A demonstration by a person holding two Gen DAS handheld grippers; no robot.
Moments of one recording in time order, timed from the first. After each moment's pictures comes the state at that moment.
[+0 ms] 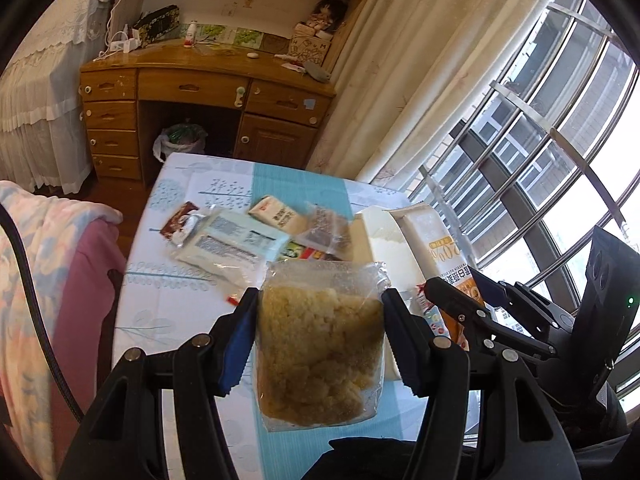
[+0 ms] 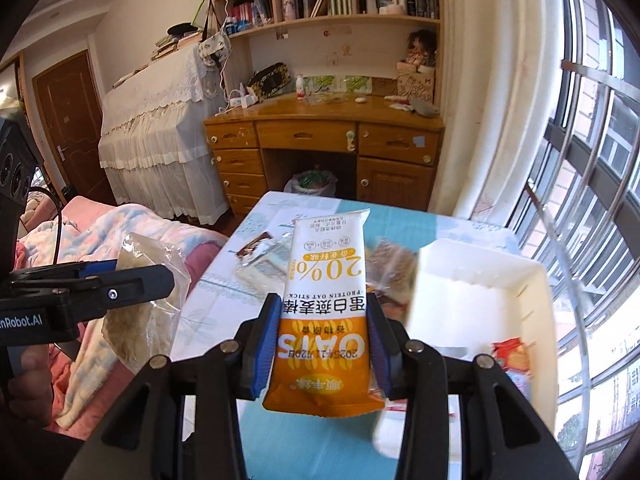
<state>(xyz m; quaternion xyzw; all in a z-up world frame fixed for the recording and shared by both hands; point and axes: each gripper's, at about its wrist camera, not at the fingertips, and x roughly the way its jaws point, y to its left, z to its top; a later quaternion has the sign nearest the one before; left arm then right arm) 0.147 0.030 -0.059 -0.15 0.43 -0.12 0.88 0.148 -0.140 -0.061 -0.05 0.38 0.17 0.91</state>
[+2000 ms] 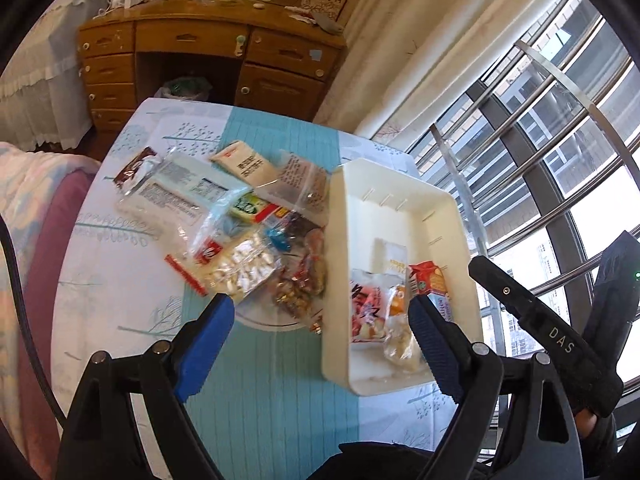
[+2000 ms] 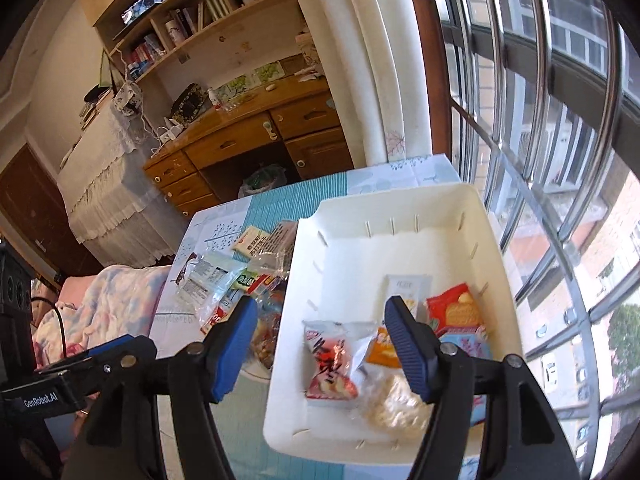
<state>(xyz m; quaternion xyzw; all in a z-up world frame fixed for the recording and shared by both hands) 0.181 -0.054 -0.113 -0.17 0.51 -0.09 0.84 0.190 -0.285 -0.107 0.13 0.45 0.09 0.88</state>
